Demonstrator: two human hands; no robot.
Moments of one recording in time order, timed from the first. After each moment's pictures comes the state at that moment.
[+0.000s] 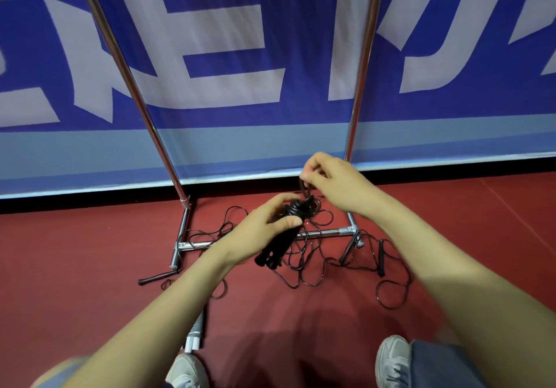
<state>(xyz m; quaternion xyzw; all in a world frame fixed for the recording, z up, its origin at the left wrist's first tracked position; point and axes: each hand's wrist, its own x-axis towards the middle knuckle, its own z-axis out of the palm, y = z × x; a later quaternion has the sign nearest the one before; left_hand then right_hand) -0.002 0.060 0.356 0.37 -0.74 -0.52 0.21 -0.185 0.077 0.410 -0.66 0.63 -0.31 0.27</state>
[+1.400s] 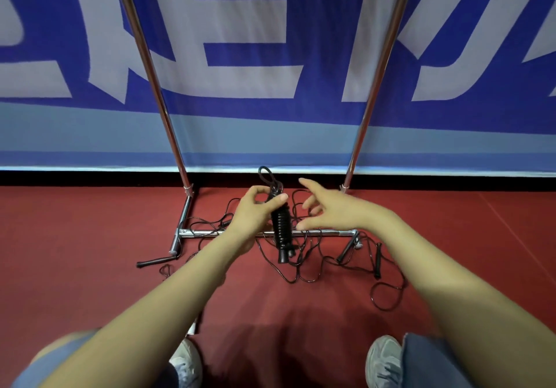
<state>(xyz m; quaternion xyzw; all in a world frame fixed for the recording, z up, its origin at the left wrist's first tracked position) 0.009 0.051 0.337 0.50 -0.48 -0.61 0.38 -0.173 0.073 0.375 -0.71 0.61 -0.06 0.36</state>
